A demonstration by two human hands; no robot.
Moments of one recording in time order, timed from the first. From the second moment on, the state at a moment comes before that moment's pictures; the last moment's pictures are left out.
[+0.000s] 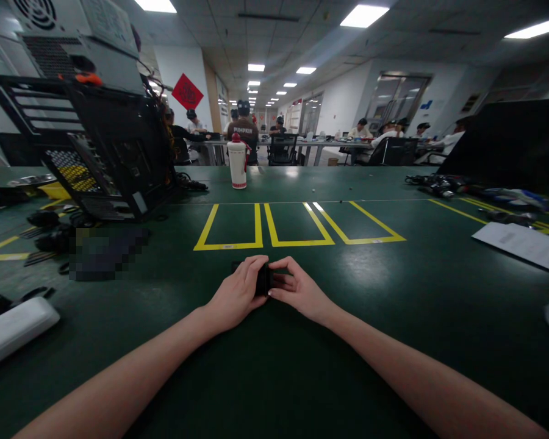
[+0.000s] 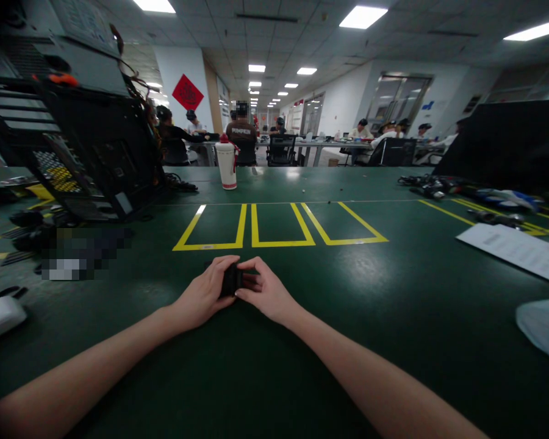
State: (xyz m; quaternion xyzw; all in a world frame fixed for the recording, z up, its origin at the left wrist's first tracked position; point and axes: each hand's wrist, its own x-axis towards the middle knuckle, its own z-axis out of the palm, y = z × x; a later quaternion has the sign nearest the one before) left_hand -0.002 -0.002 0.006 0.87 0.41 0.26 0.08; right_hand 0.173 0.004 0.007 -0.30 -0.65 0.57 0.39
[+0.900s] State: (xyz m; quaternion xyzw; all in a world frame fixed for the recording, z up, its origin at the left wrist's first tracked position) left_hand -0.001 -0.003 0.010 0.87 0.42 0.26 0.08; right_hand 0.171 0.005 0.007 -0.32 -0.64 0.56 0.41
